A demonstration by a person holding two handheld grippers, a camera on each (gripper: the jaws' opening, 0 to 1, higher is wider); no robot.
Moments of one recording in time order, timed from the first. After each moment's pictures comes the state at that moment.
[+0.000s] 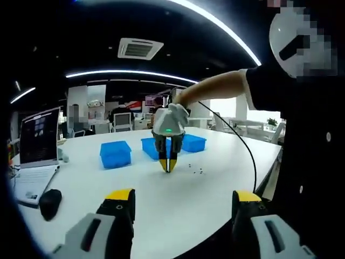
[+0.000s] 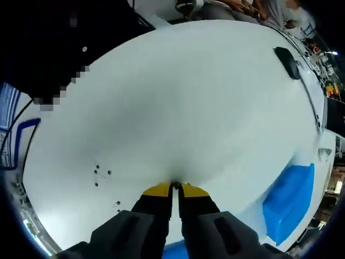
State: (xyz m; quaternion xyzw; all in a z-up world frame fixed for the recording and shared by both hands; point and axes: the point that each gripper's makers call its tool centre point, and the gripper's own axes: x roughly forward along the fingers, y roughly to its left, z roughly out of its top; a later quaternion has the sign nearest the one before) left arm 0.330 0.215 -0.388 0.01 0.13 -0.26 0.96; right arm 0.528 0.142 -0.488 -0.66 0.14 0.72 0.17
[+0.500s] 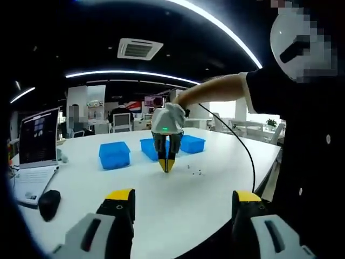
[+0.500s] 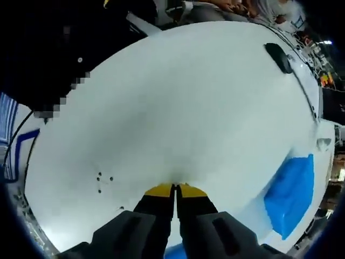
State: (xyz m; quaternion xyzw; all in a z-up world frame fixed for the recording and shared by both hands) left arm 0.331 0.211 -0.383 0.01 0.12 -0.27 0.96; right arm 0.524 0.147 -0.471 -0.62 0.15 0.73 0.23
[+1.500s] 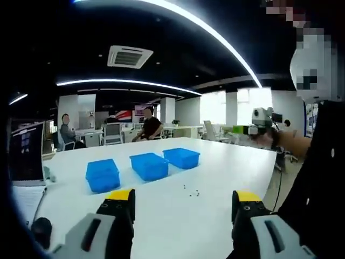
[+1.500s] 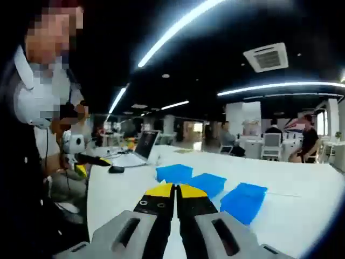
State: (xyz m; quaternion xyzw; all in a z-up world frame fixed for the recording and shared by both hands) left arm 0.373 0.184 -0.356 0.02 0.09 -0.30 0.95; right arm 0.459 -0.088 -0.301 -0.01 -0.02 0.42 0.91
